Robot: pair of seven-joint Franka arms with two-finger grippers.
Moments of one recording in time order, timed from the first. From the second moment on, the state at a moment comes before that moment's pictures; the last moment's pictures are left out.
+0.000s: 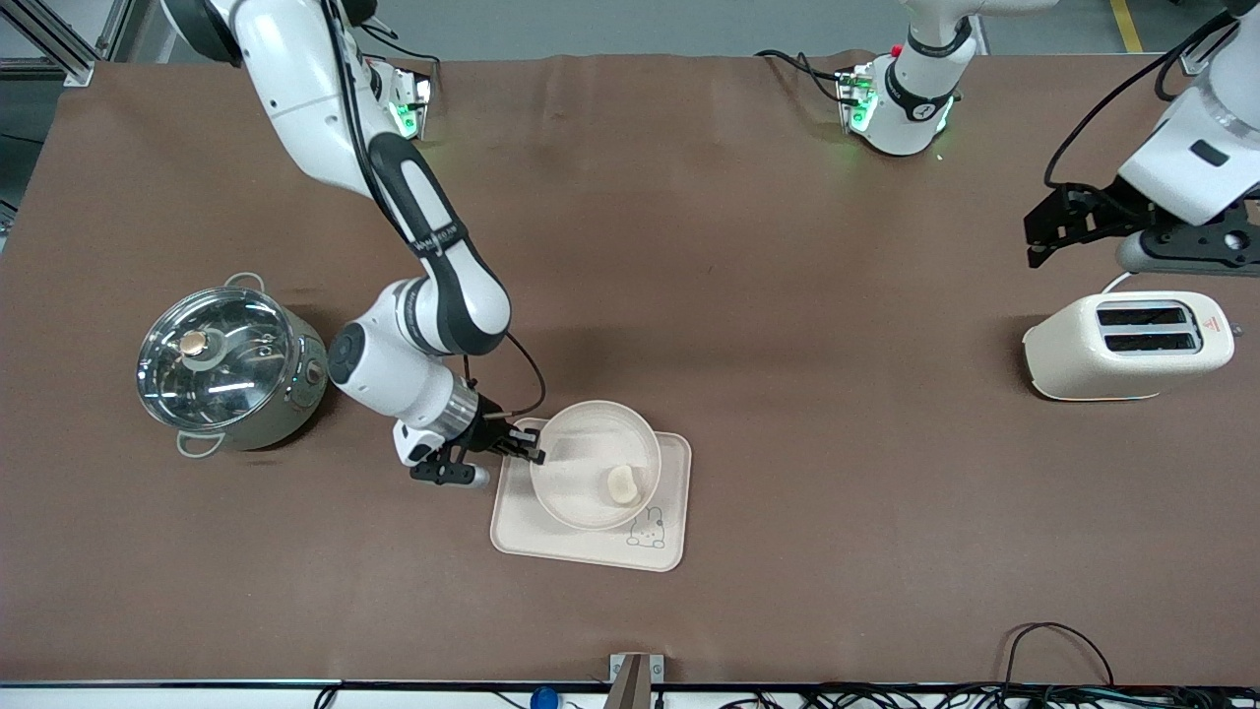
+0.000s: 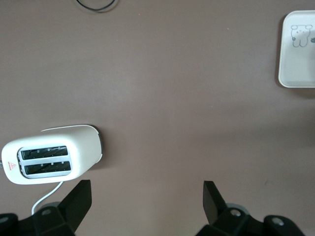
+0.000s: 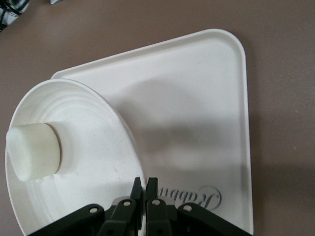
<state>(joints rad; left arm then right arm) -0.08 0.02 -0.08 -1.49 0.04 1.54 -0.04 0.55 0.77 -0.13 -1.56 0.88 2.56 -0.04</state>
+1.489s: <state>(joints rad) -0.09 0.02 -0.08 -1.49 0.04 1.55 -0.05 0.58 0.83 -0.32 -1.38 0.87 2.18 0.08</state>
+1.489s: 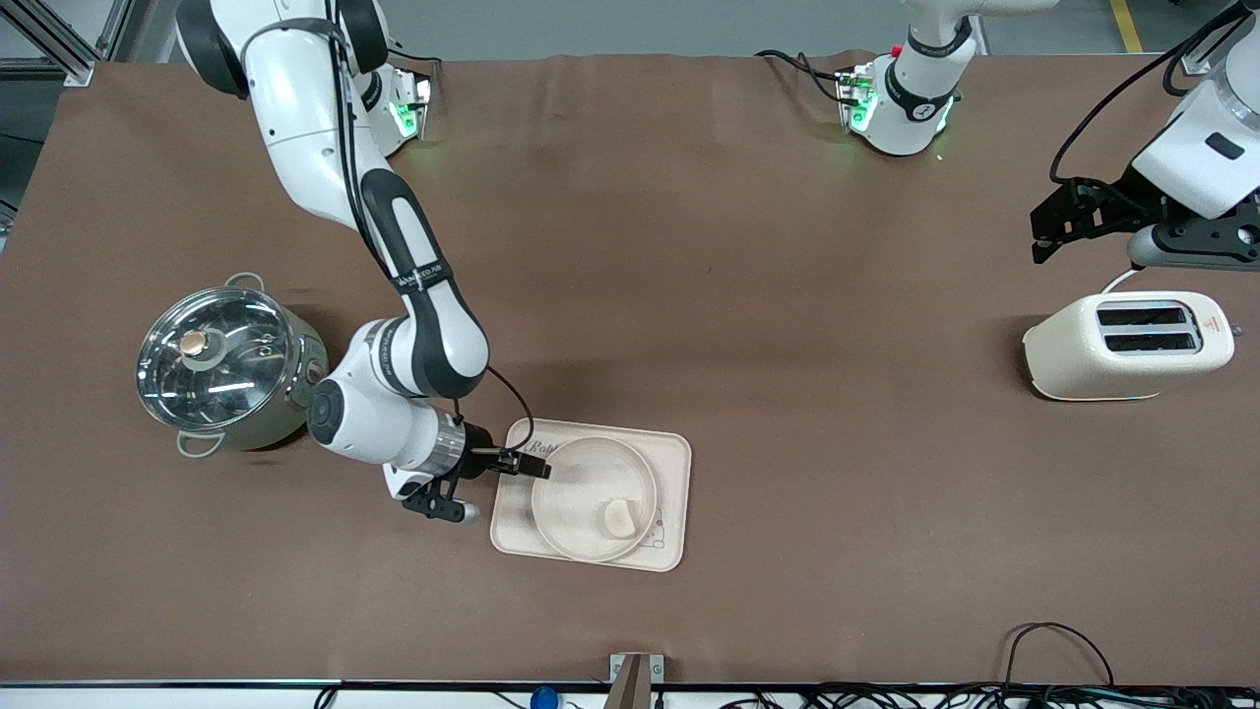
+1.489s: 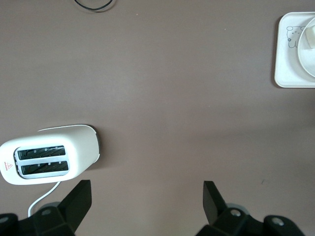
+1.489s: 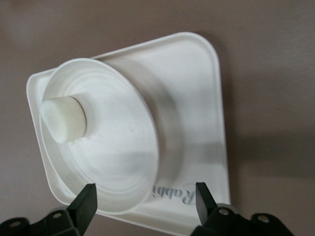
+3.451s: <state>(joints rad) -0.08 -0.05 -0.08 -1.58 -0.01 1.62 -0.09 -0.08 -0.10 0.01 -1.61 -0.03 1.48 -0.05</state>
